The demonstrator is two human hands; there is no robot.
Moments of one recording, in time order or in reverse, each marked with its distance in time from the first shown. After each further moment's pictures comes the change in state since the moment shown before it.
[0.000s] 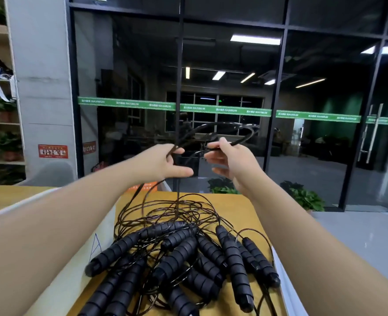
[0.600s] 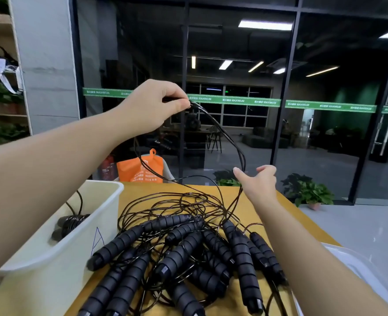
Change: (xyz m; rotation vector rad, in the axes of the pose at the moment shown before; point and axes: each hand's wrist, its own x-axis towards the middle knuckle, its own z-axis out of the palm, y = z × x) left_hand 0.013 0.026 -0.051 0.086 0.361 0.287; right_hand 0.007 0.078 -0.027 -0.395 0.405 0.141
